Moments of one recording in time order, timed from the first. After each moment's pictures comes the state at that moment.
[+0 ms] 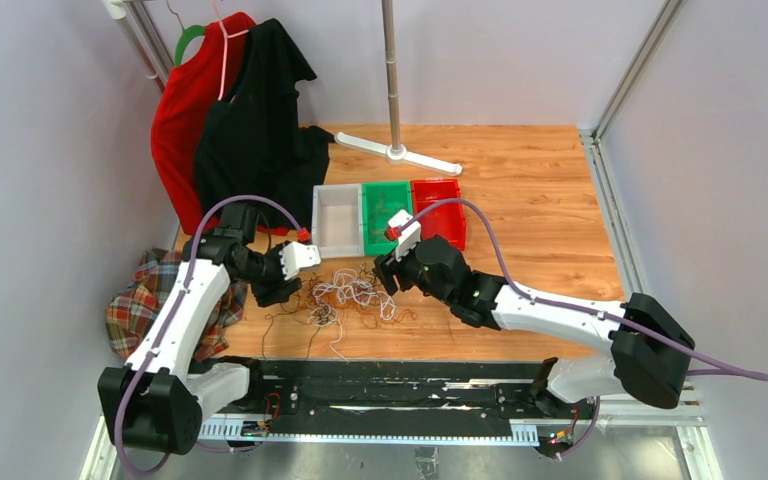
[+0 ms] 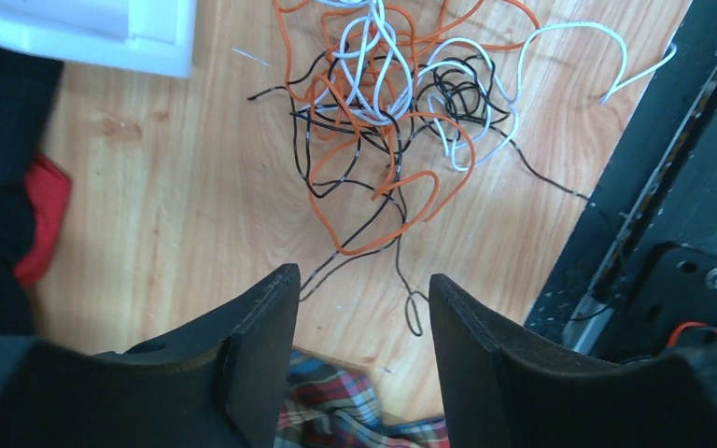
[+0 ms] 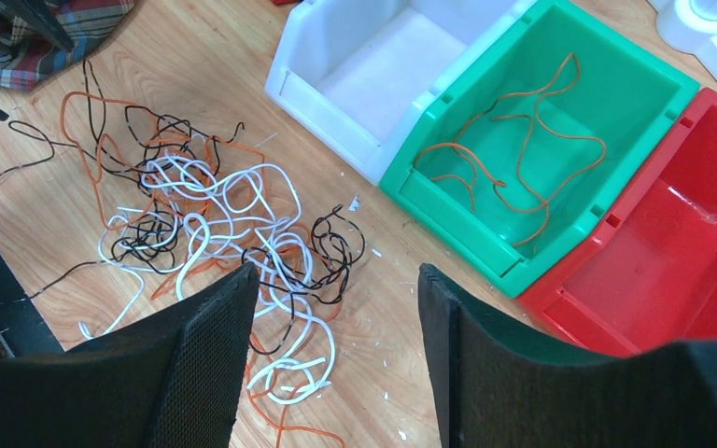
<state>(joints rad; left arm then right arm) -0.09 1.08 0.89 -1.05 0.47 1.08 1.01 1.32 0.76 0.22 0.18 0.04</state>
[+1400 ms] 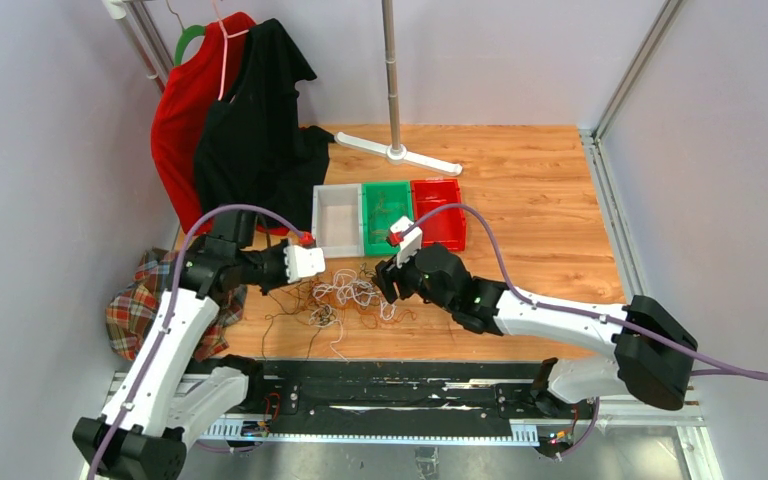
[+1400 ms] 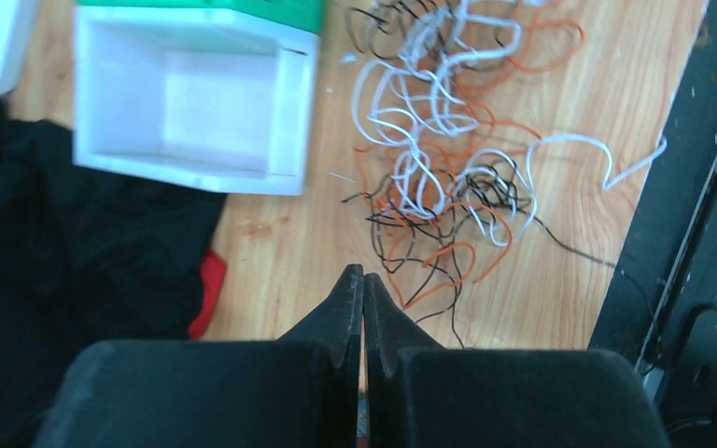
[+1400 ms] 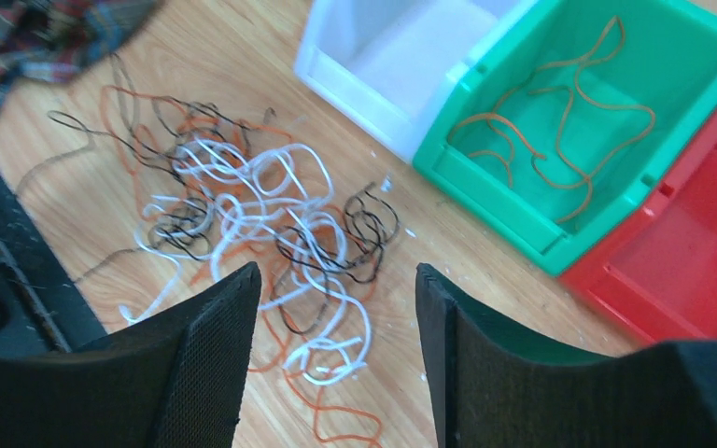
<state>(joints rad) -0.23 0.90 0.91 -0.99 0.53 1.15 1.03 1.31 0.73 0.21 0.19 0.12</state>
